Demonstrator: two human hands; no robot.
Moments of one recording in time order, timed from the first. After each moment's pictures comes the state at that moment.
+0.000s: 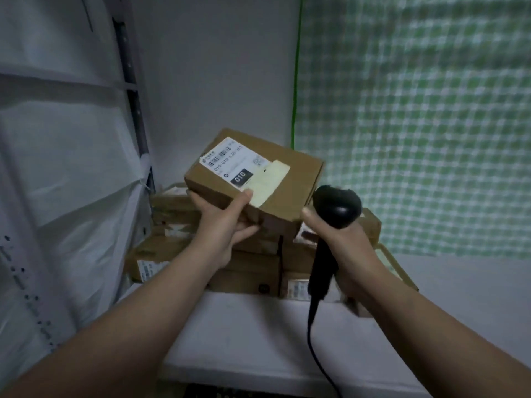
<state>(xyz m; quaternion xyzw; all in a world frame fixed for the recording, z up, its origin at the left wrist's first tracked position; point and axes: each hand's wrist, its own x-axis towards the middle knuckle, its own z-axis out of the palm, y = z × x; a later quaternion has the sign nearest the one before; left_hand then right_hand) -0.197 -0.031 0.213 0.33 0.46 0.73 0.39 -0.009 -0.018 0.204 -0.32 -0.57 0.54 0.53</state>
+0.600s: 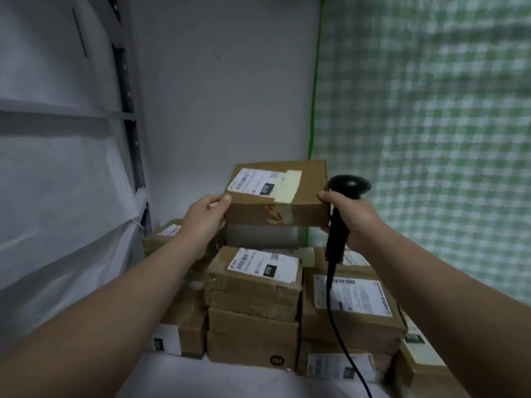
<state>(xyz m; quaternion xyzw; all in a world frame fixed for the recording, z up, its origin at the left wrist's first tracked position) -0.293 0.084 0.253 0.44 0.63 0.60 0.21 -0.060 0.142 0.276 -0.42 -0.49 0.55 0.53</state>
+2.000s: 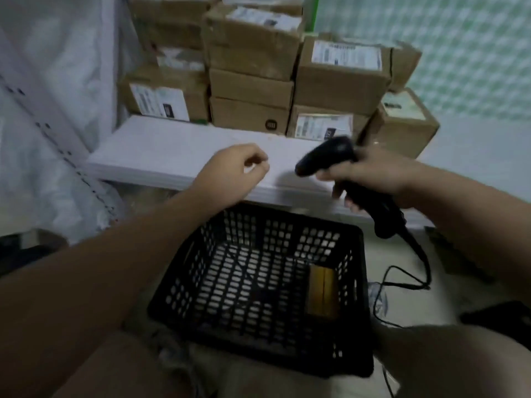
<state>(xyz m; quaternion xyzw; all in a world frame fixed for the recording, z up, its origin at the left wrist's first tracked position) -0.183 -0.135 0.042 0.67 0.65 0.34 0.13 0.042 -0.077 0.097 -0.52 -0.69 0.50 0.10</state>
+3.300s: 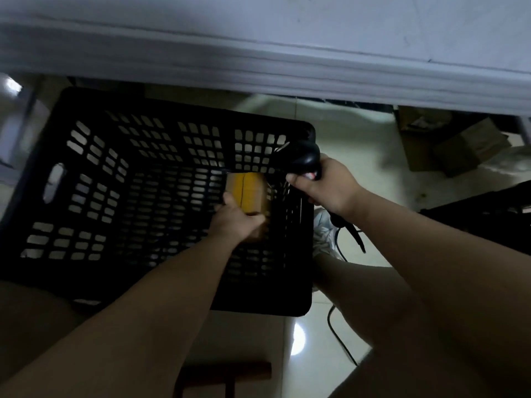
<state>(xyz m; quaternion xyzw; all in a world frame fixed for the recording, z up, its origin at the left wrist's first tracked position) -0.004 -0.112 -0.296 0.39 0.80 0.06 0.46 0.166 -0.048 -0.188 -0.60 -0.64 0.45 0.14</state>
